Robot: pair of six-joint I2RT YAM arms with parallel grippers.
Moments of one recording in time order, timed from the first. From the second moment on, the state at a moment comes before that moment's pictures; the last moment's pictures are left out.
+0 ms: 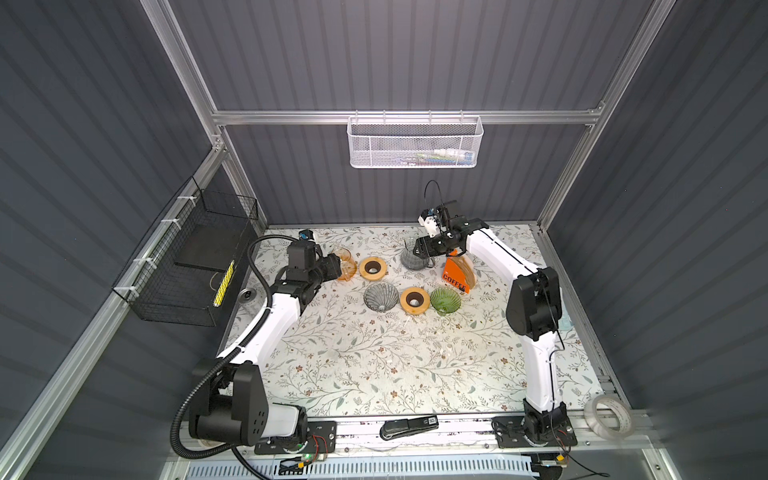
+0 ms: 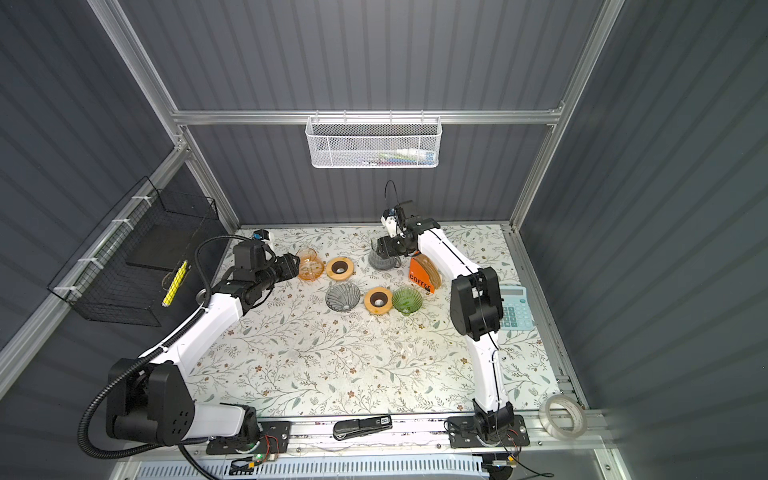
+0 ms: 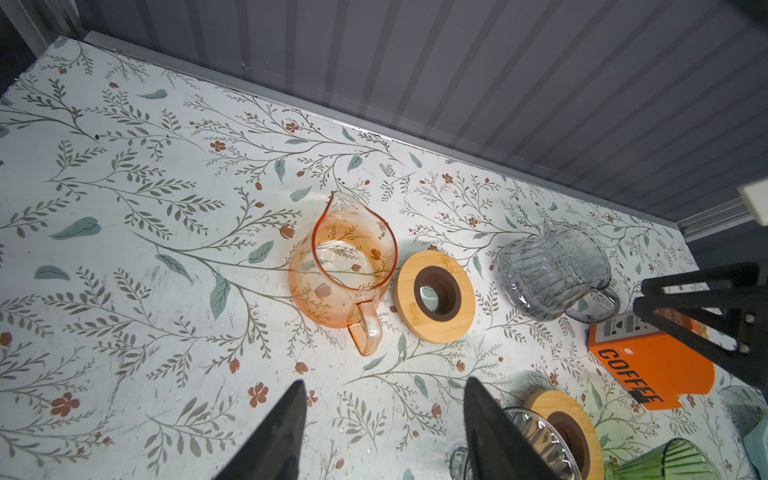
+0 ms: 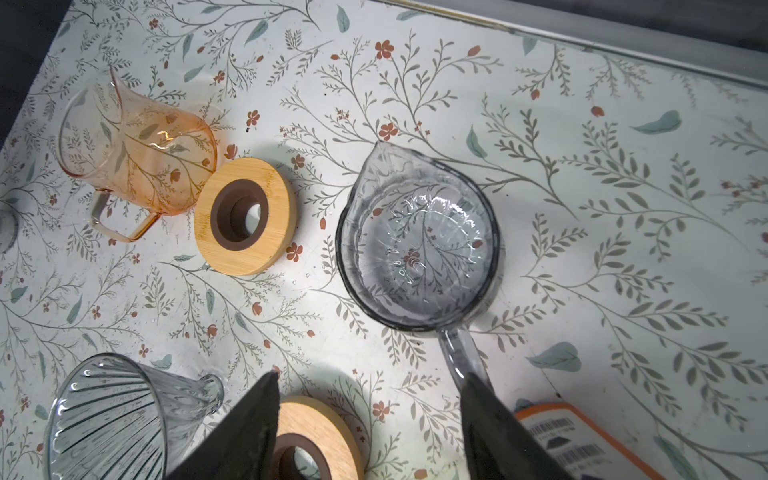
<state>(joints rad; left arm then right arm) -0.18 1.38 1.01 -0.20 0.06 -0.36 0.40 2.22 2.01 -0.75 -0.27 0.05</state>
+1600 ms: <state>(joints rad) -0.18 1.38 1.01 -0.20 0.07 -0.35 0.43 2.34 2.13 -0.83 -0.20 0.04</state>
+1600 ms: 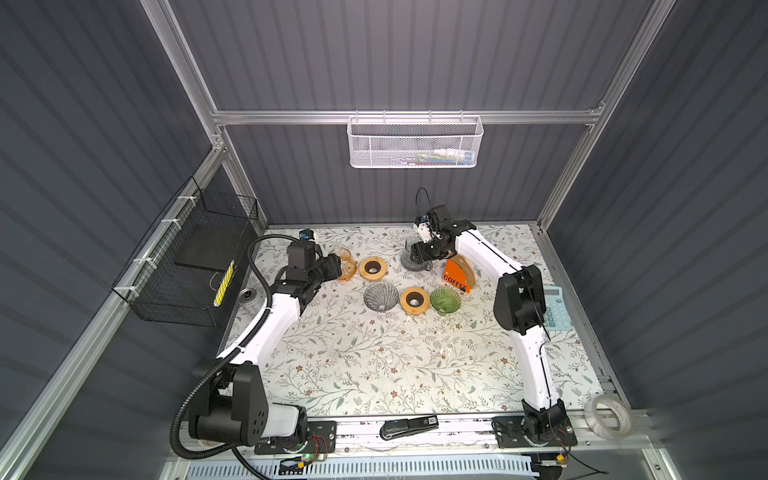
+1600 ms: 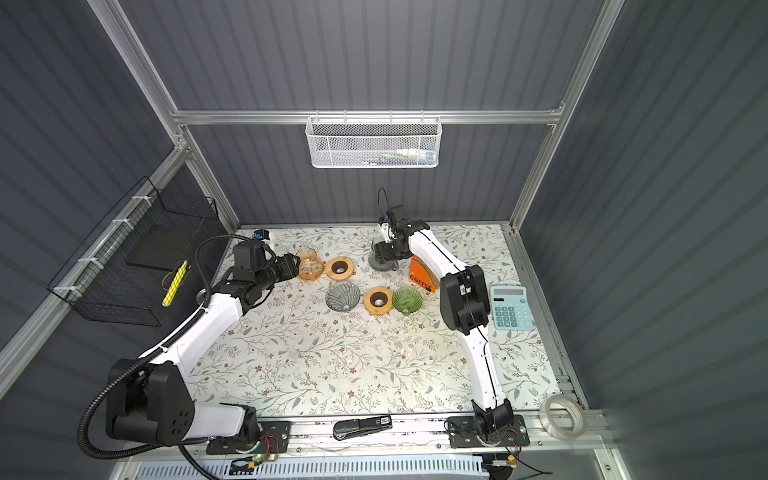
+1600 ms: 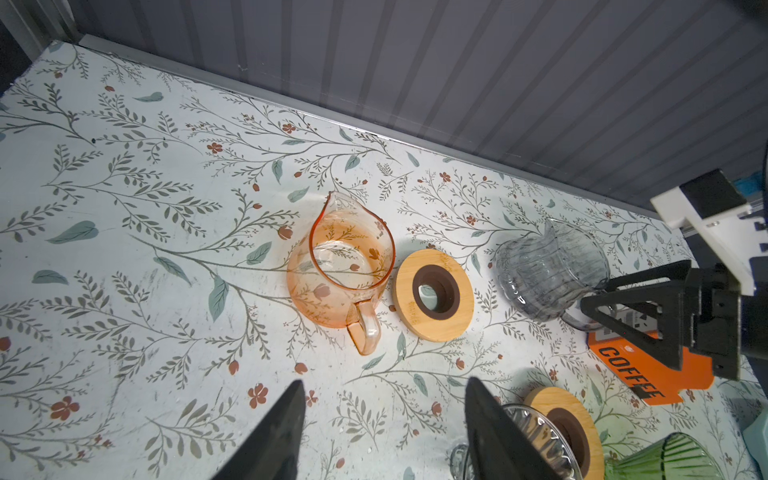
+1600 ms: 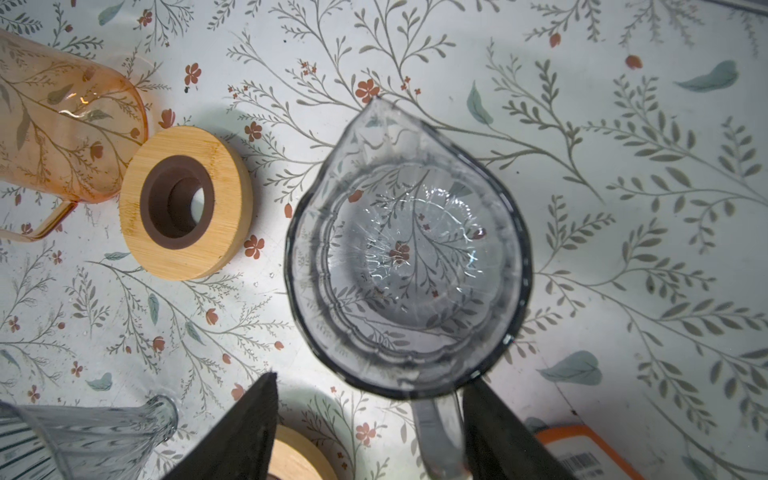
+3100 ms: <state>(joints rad) -0.18 1.38 1.01 -0.20 0.06 -0.33 0.50 2.35 2.14 -0.89 -0.04 0.16</state>
